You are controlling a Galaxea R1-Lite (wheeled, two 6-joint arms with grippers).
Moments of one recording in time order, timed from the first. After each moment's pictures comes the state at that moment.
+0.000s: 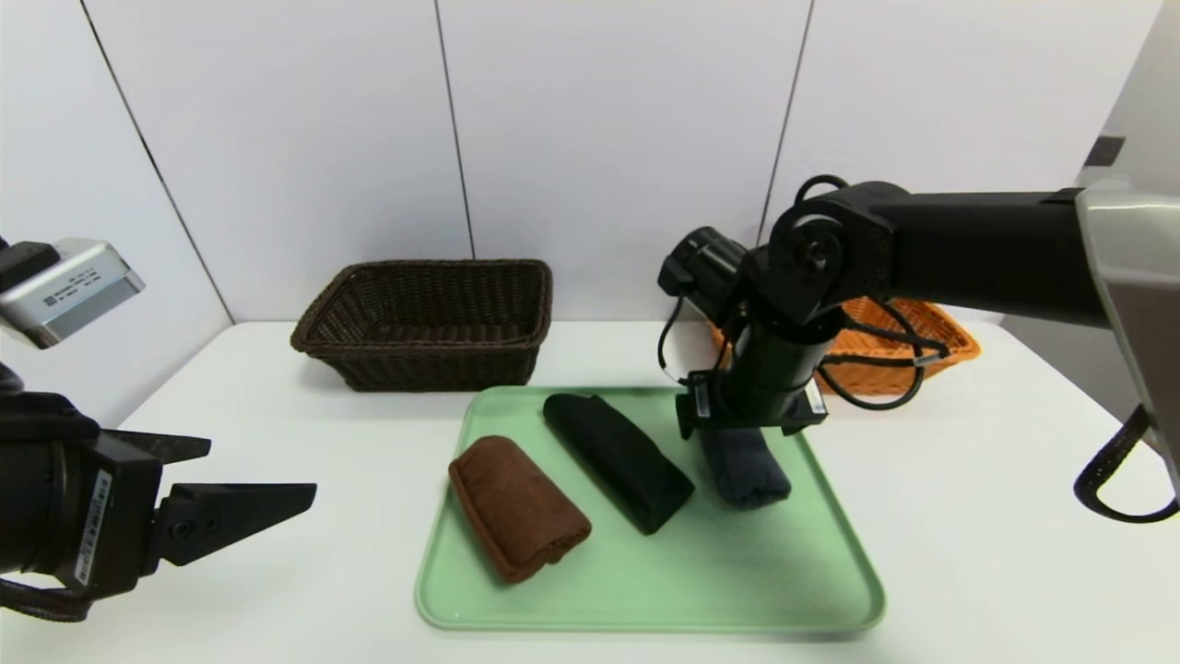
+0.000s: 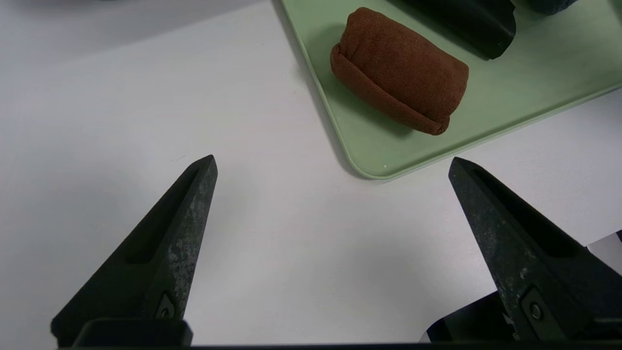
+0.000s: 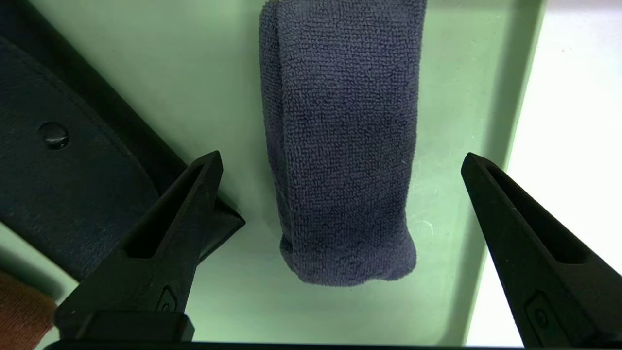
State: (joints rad) left arm -0.46 1.10 -1.01 0.51 0.01 -0.13; right arm 0.60 2.18 -1.94 1.01 -0.27 0.54
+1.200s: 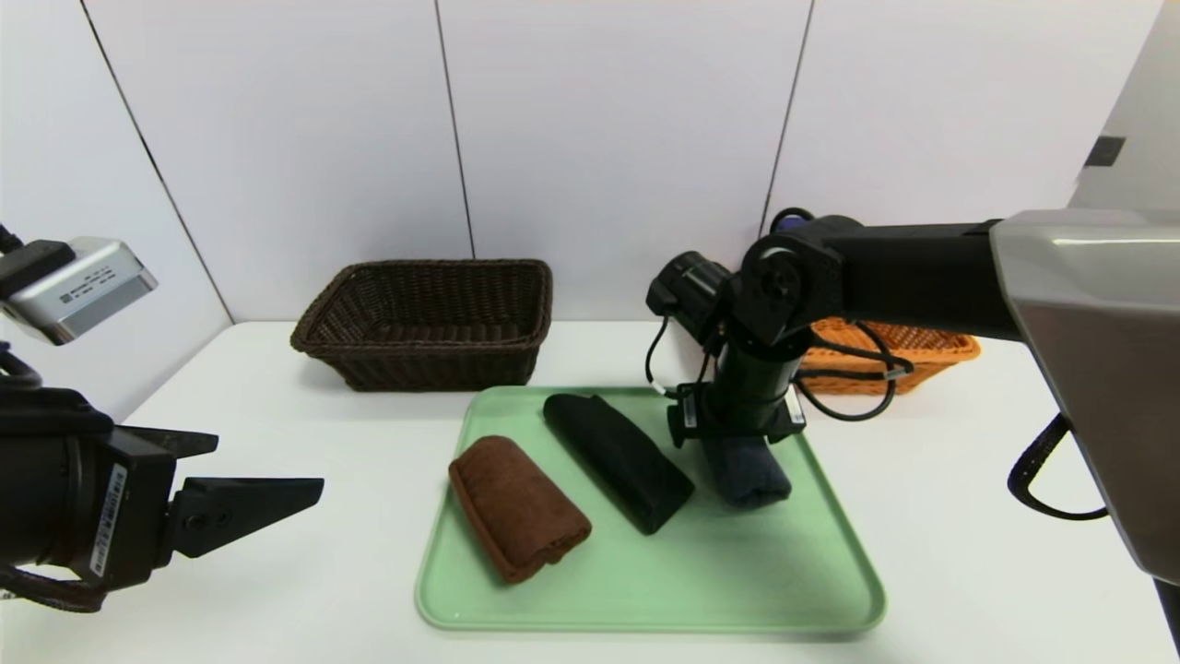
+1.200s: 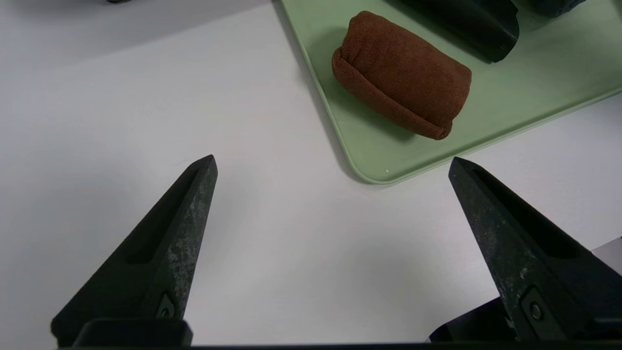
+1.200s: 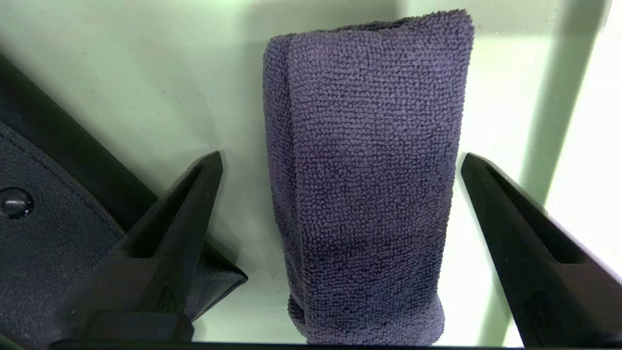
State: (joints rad) left arm -0.46 1.11 -1.01 0.50 0.01 -0.12; right arm 0.59 2.24 -1.95 0.96 -0.27 0.54
